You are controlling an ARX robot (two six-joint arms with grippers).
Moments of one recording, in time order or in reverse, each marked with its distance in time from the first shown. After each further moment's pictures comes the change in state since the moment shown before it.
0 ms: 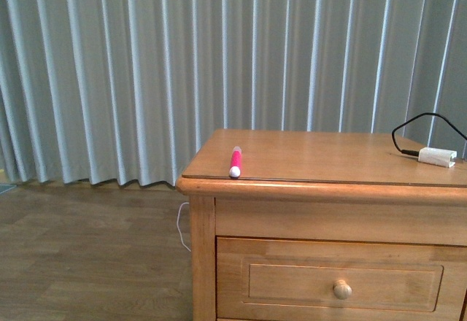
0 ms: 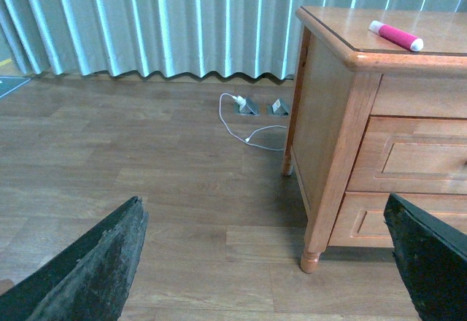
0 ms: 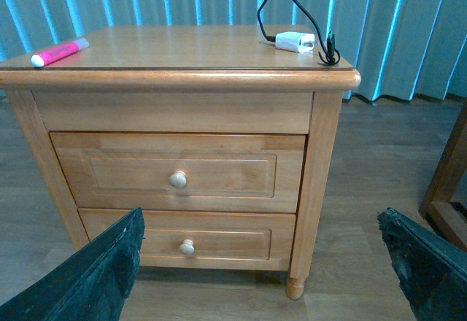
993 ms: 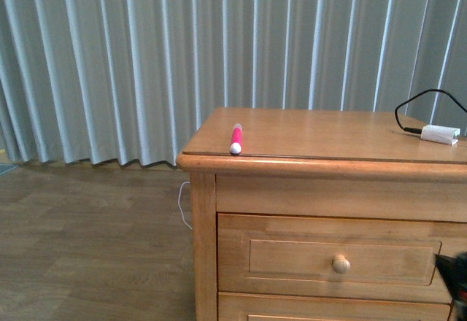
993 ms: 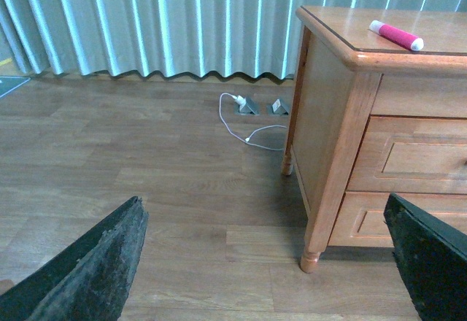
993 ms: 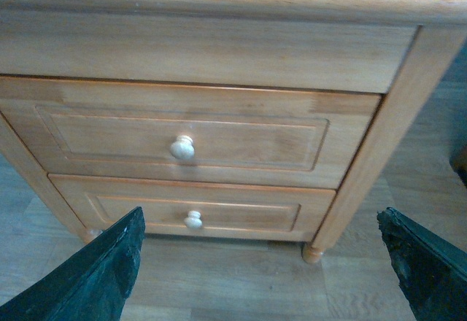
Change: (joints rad) left arm 0.000 0.000 0.000 0.000 0.000 0.000; right arm 0.217 1.520 0.403 0.835 0.182 0.022
